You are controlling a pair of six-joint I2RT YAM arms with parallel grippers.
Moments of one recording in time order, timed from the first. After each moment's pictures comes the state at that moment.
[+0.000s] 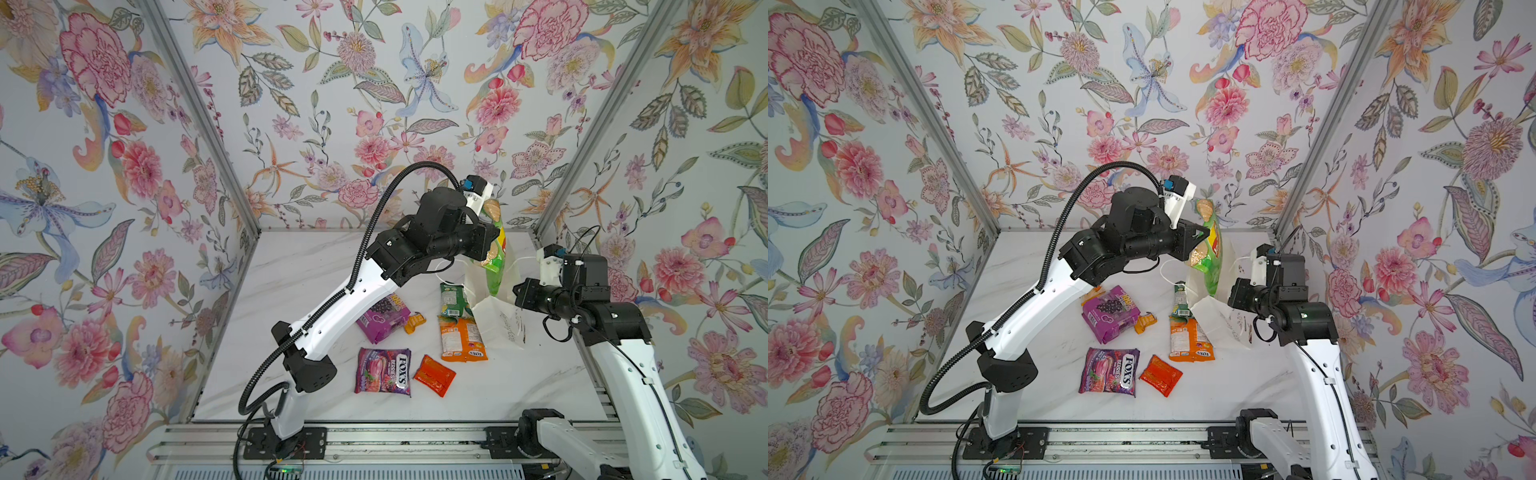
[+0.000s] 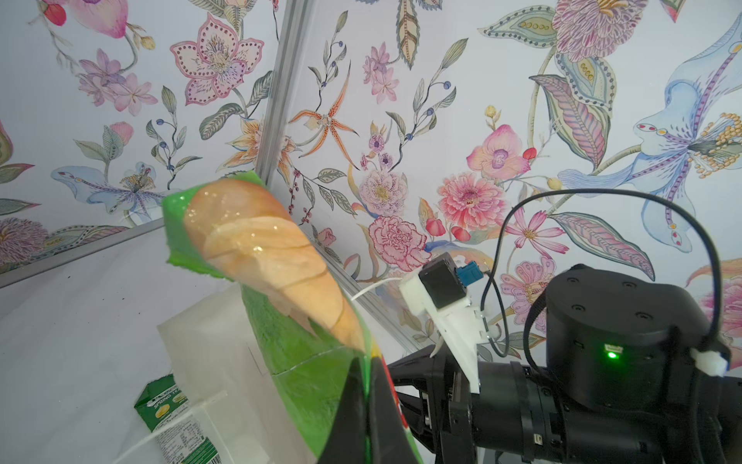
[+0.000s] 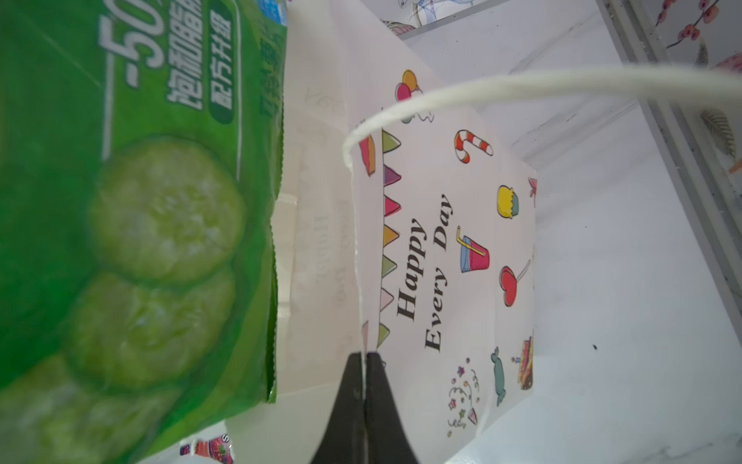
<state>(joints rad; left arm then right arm) -0.97 2.03 2.49 -0.71 0.16 -0.42 0.07 1.00 1.24 -0.98 -0.21 0.29</state>
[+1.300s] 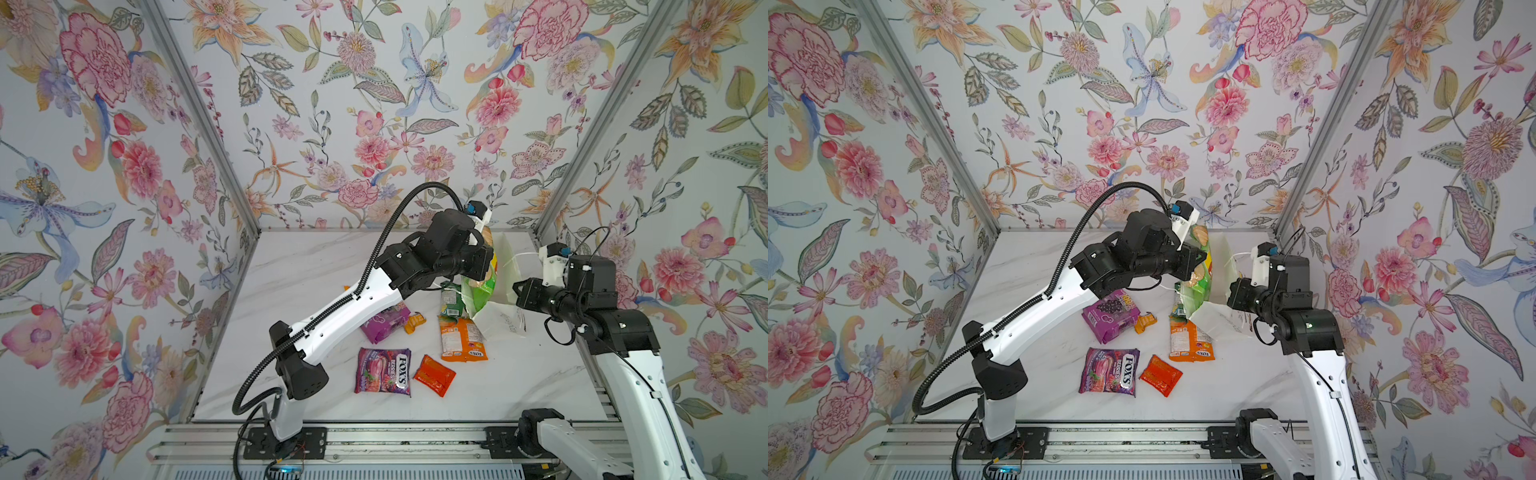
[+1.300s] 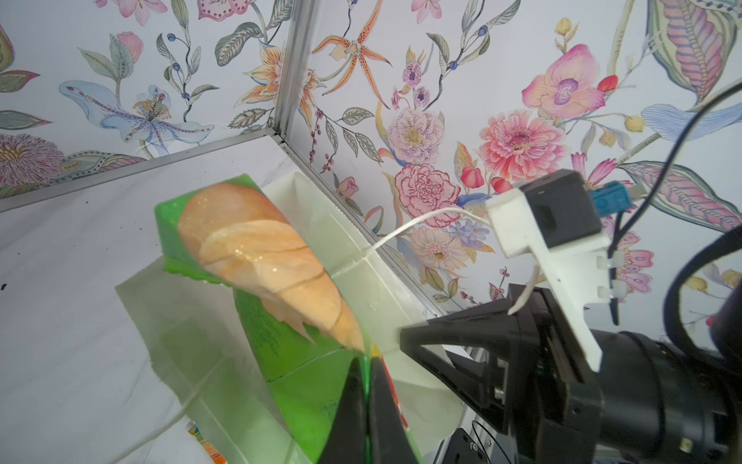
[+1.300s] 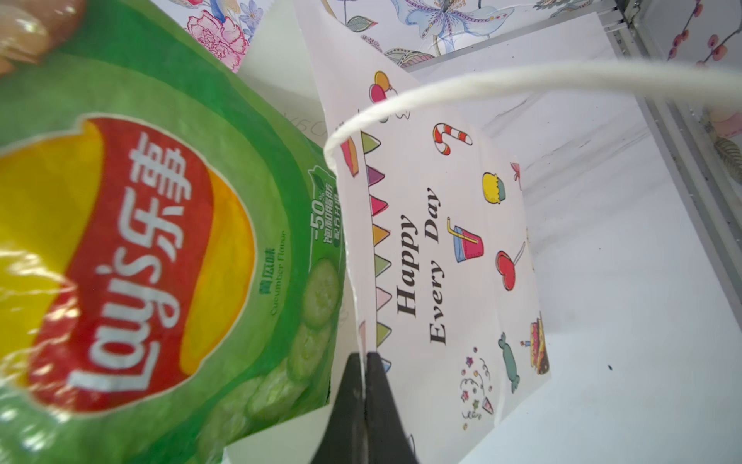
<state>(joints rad) -1.00 1.98 2.27 -0.70 0.07 -0.44 0.09 0.96 1.26 -0.96 -0.23 0.31</state>
